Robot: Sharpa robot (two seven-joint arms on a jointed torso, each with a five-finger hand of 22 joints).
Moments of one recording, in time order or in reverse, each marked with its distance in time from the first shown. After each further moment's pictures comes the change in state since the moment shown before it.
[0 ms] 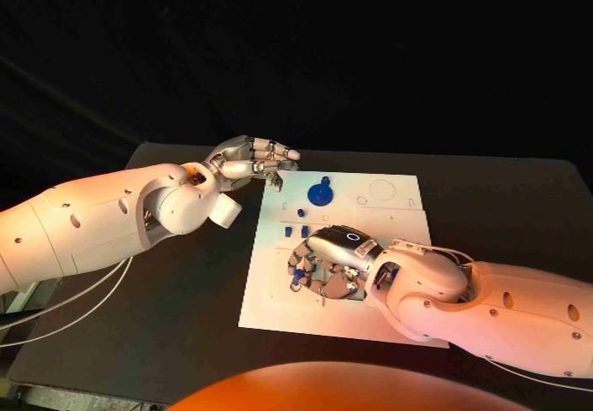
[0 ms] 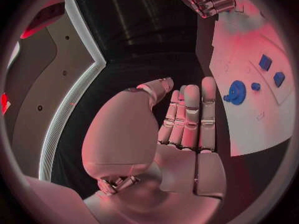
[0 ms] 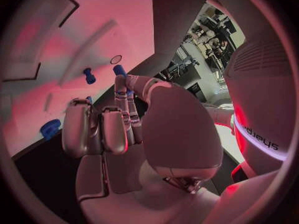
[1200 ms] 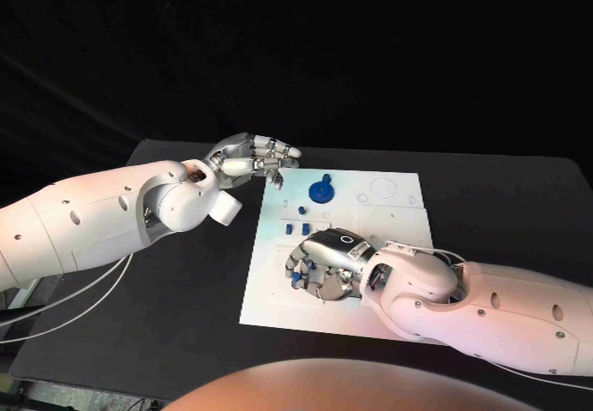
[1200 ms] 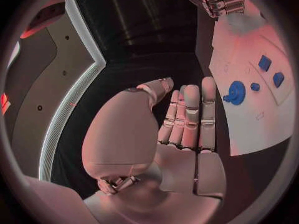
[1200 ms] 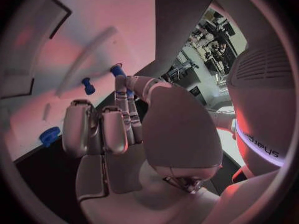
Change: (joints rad) left arm 0.000 -0.004 0.000 0.003 -0.001 0.002 -0.003; left_hand 0.000 0.000 0.000 0.000 0.000 0.000 0.000 0.000 0.001 0.000 0.000 0.000 -0.001 0.000 0.000 0.000 0.000 0.000 0.000 0.000 0.000 0.000; right arm -0.023 0.035 0.001 -0.036 -0.027 0.028 -0.003; right_hand -0.001 0.003 0.002 -0.006 0.000 0.003 -0.001 0.000 0.000 0.000 0.000 -0.002 0.001 0.000 0.000 0.000 -0.003 0.000 -0.004 -0.004 0.000 0.000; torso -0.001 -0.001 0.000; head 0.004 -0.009
